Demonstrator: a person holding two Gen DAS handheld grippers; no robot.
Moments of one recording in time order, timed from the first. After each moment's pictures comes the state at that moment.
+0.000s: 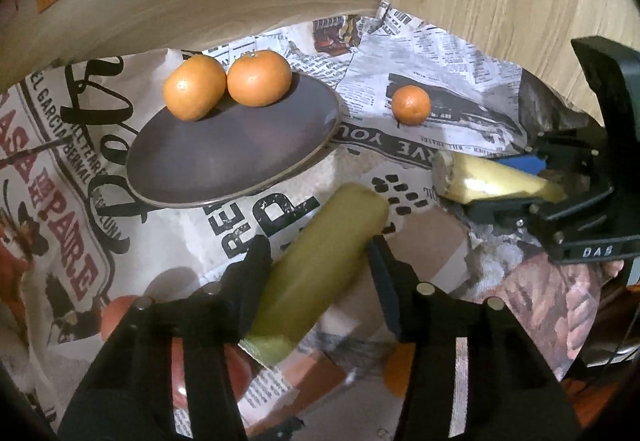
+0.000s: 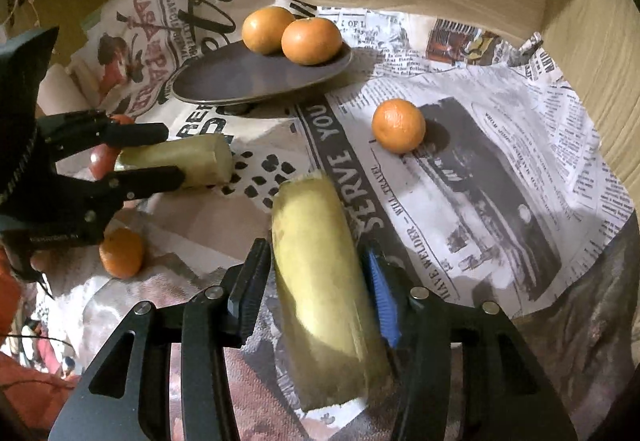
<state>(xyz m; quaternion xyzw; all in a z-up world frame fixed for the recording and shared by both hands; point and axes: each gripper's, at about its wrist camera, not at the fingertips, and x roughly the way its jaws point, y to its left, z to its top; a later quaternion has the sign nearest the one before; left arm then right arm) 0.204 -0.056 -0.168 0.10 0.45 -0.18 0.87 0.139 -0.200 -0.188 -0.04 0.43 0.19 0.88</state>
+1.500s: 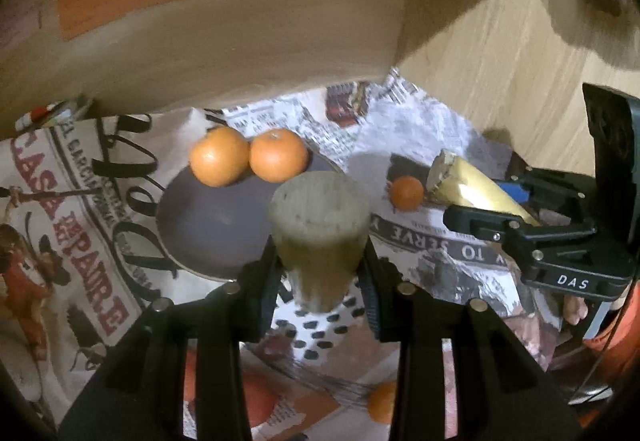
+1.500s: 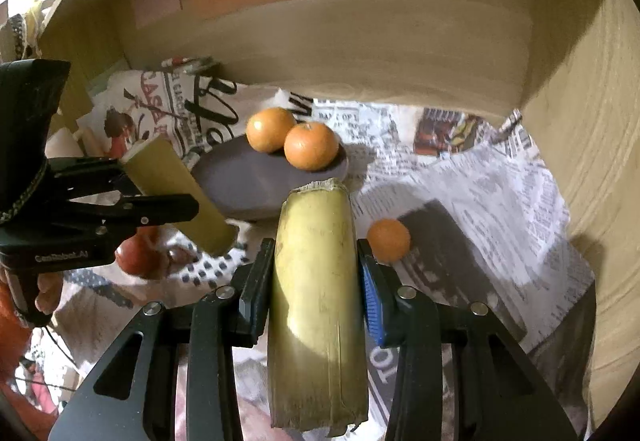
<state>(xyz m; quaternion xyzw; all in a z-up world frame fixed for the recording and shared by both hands) 0.217 -0.037 -0.104 0.03 0.39 -0.18 0.90 0.146 -0.195 -0.129 -0.01 0.32 0.18 0.93</state>
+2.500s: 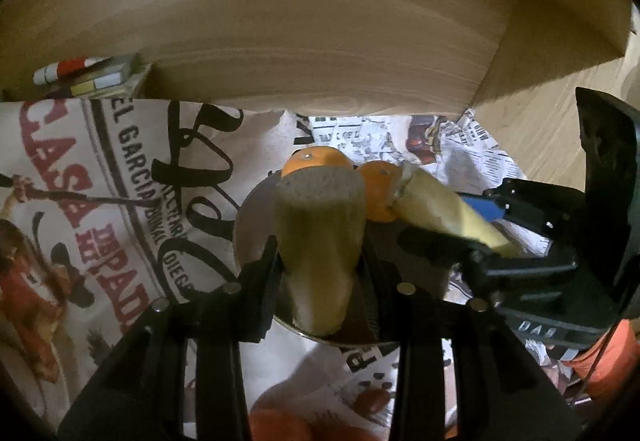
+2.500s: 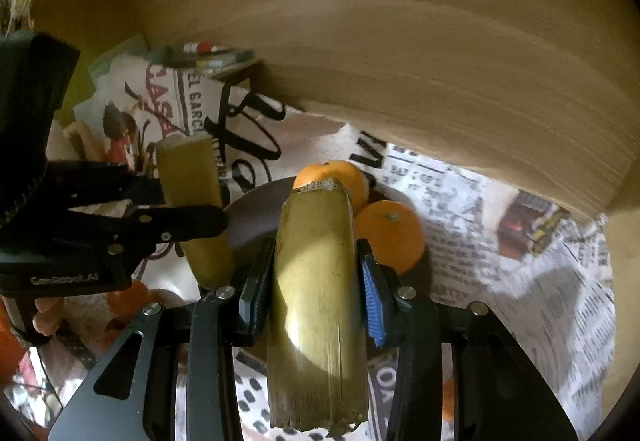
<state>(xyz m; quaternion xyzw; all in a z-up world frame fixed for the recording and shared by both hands) 0.287 0.040 -0.119 -0.05 0.41 -0.13 0.90 0.246 -0.109 -0.121 -0.09 0.34 0.24 0.90</state>
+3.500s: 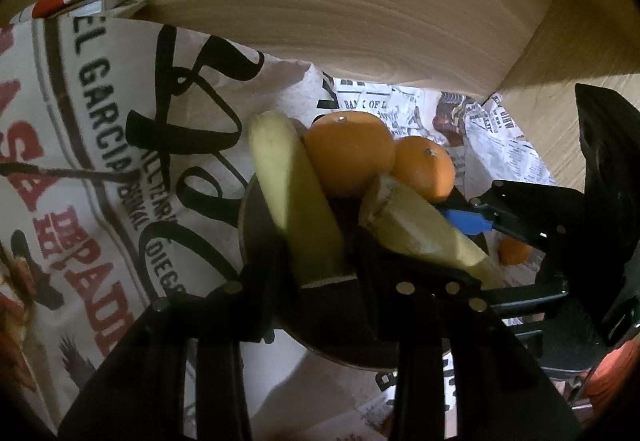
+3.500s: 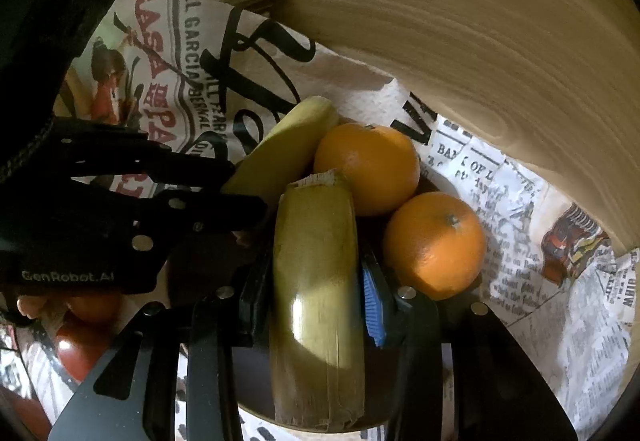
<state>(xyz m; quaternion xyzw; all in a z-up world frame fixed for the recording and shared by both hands) 0.321 0.050 -0.170 -0.07 0.46 -0.13 0.88 0.277 -0.075 -0.157 -0.15 0.39 0.27 0.87</state>
